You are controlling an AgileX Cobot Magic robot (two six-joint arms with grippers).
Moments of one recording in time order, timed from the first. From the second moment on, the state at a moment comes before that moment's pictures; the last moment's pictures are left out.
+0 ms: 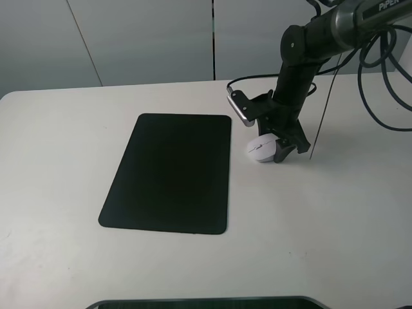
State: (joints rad) left arm 0.06 0.00 -0.51 0.07 1.09 -0.05; right arm 0.36 2.21 -1.41 0.11 0.89 -1.61
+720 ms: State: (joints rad) left arm 0.06 0.00 -0.51 0.07 1.09 -0.05; right arm 0.36 2.21 -1.44 0.14 0.95 -1.57
